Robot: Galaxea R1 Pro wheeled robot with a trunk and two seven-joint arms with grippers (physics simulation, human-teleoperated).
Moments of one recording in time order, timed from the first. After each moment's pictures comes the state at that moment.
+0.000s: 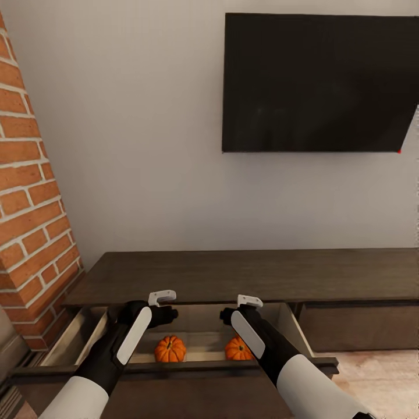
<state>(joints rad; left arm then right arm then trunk) -0.55 -0.01 -0.22 -1.08 0.54 0.85 0.37 -0.68 0.13 0.52 -0.75 -0.80 0.50 -0.64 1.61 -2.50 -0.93</state>
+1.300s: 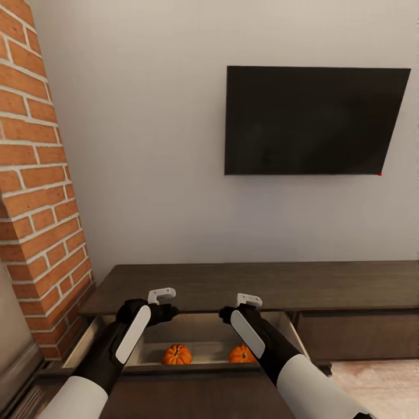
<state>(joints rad) -0.55 -0.01 -0.21 -1.10 0.54 0.85 0.36 -0.68 0.13 0.52 -0.76 -0.80 0.49 -0.64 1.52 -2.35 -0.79</state>
